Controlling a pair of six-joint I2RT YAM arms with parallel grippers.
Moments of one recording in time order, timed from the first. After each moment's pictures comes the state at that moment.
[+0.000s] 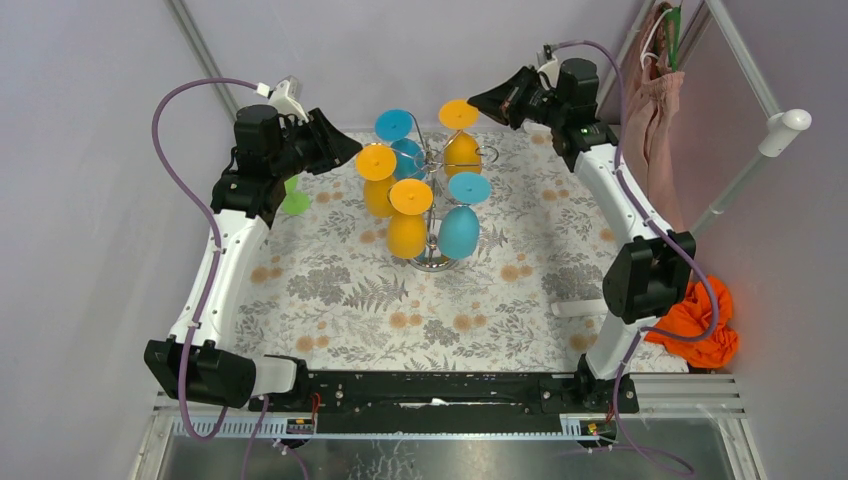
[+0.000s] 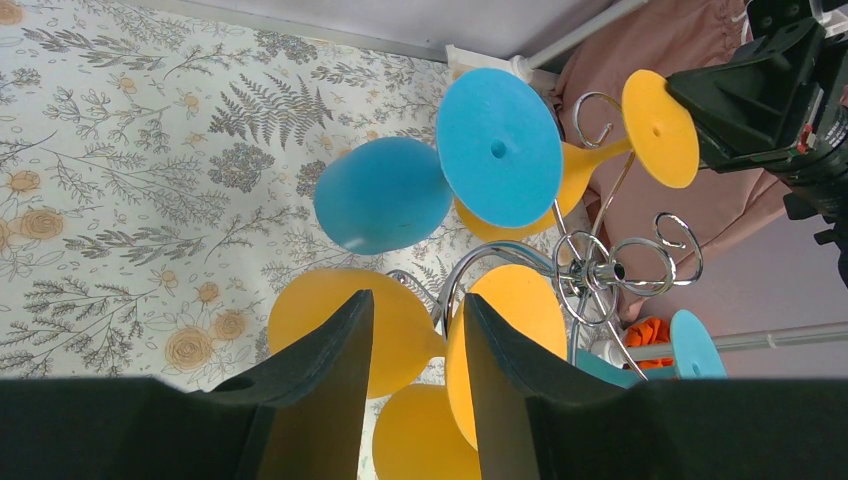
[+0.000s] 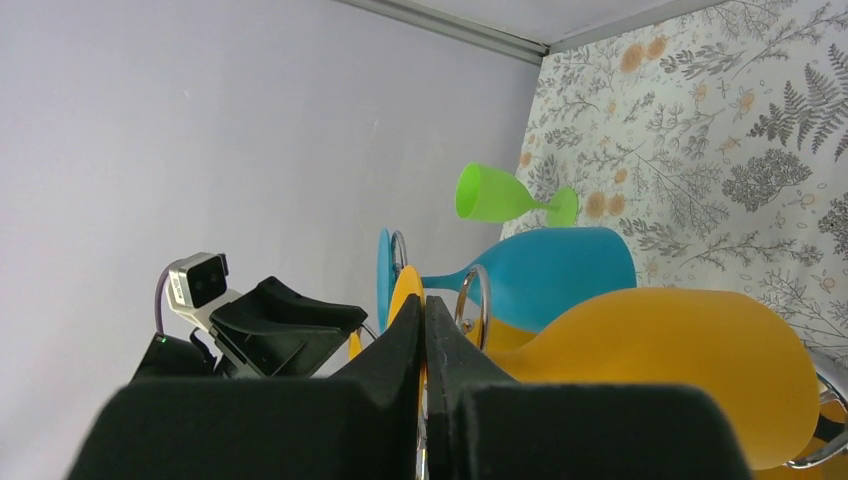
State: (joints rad) left arm -0.11 1.31 1.44 -0.44 0.42 -0.53; right arm 0.21 1.80 1.75 -0.09 -0.68 1.11
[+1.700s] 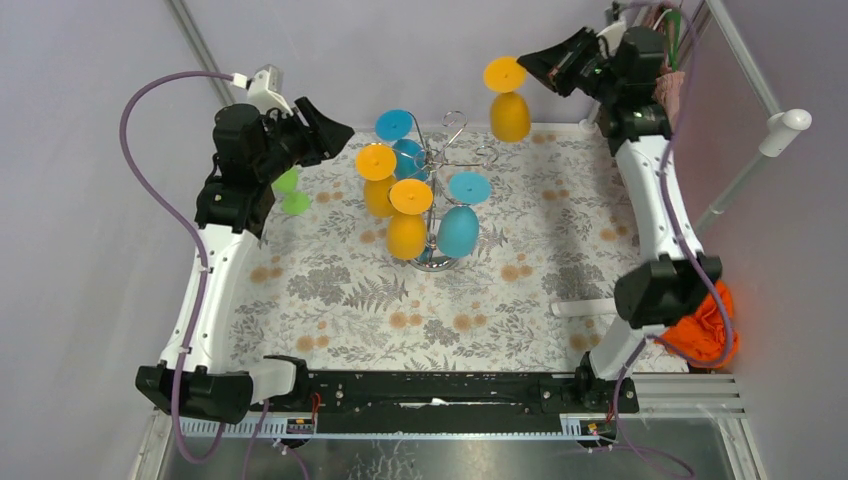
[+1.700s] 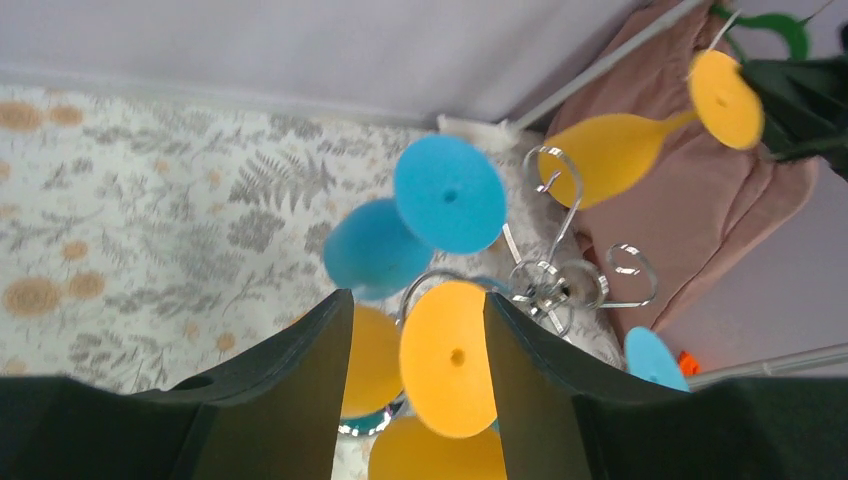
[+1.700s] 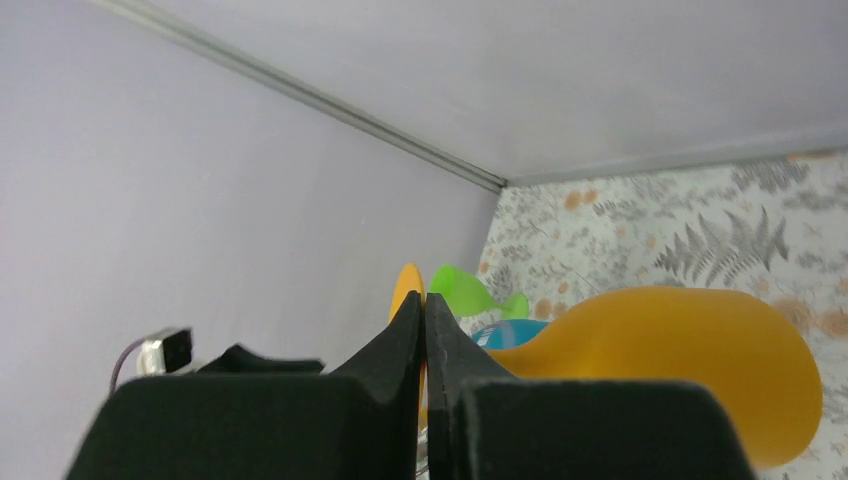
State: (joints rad) left arm -0.11 1.23 1.47 -0.44 0.36 -0.51; right arm 0.07 1.80 1.96 -0.24 -0.60 1.00
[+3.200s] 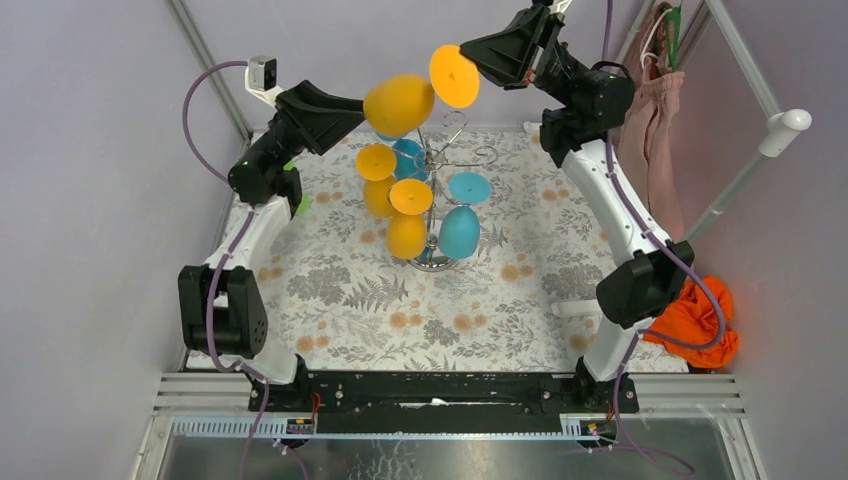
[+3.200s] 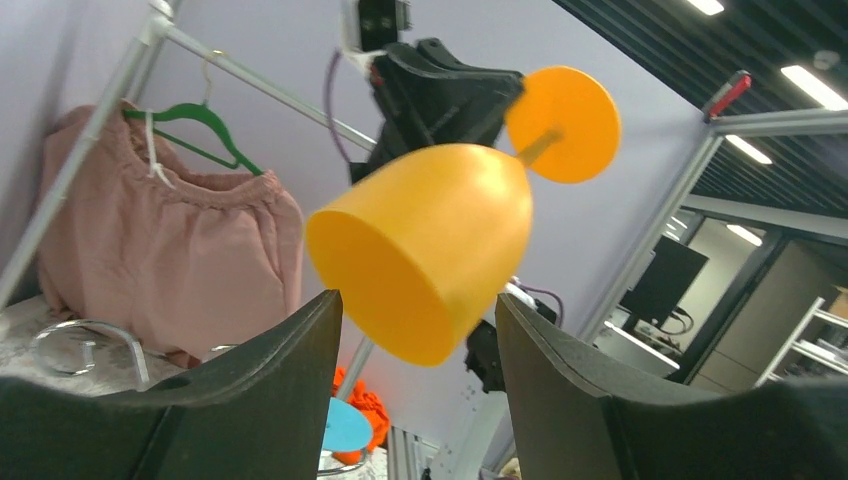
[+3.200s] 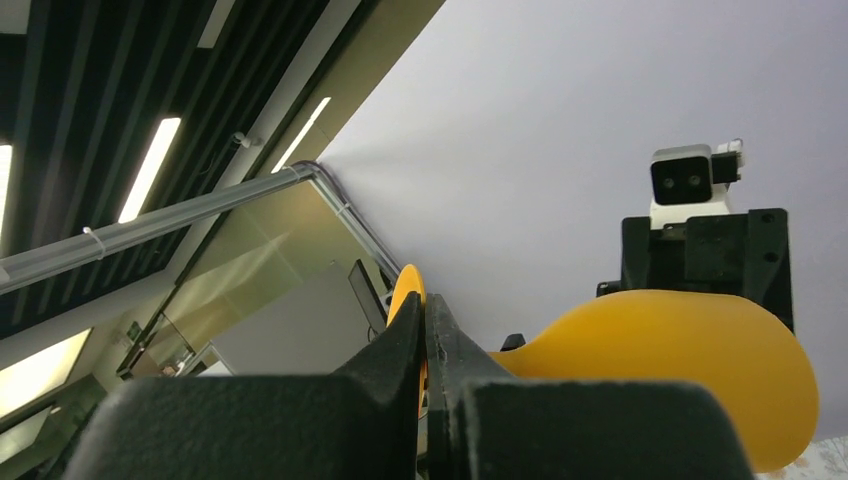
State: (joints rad) left arm -0.03 1.57 1.24 1.52 0.85 -1.68; right arm 0.35 1.78 1.92 0.98 -0.87 1.87
